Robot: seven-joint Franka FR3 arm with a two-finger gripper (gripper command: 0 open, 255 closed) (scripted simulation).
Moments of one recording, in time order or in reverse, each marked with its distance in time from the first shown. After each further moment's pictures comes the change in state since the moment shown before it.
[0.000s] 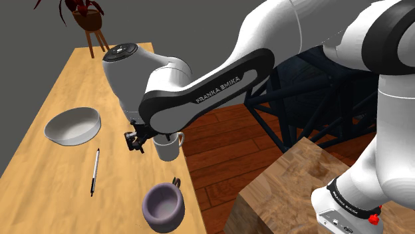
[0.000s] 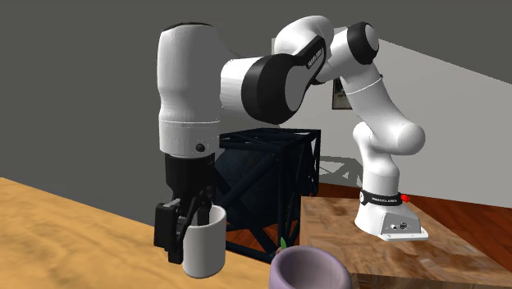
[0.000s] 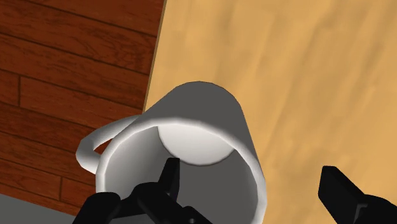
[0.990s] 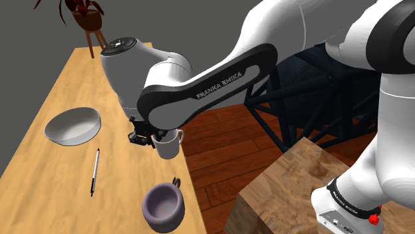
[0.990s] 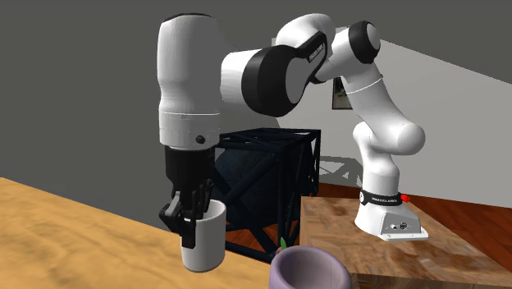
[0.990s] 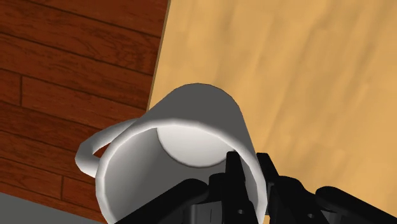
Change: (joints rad) arm -0.004 -0.015 0.006 0.008 0.010 -0.020 -0.007
